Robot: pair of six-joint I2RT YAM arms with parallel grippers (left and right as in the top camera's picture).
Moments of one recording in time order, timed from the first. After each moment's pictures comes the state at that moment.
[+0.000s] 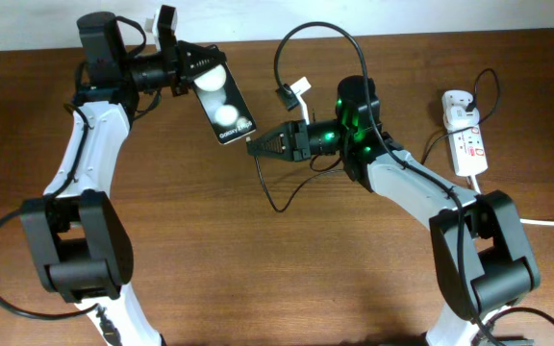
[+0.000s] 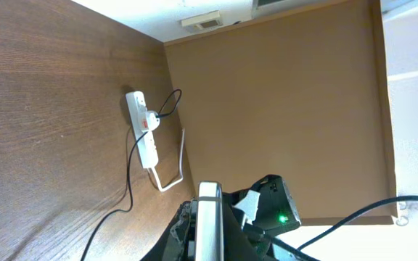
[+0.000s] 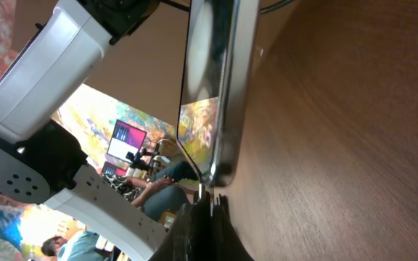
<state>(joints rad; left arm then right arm) 0.05 2.03 1.68 -0.07 1.34 -0.88 0.35 1.88 1.15 0.48 -1.31 0.84</state>
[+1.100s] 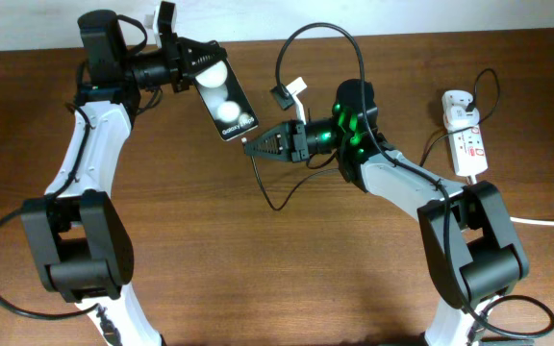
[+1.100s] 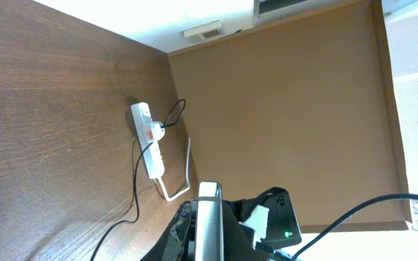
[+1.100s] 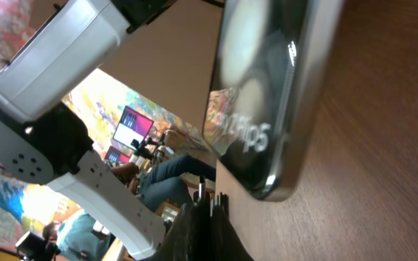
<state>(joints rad) 0.04 2.03 1.68 -0.02 1.30 -0.89 0.36 1.93 1.15 0.71 -1.35 0.92</state>
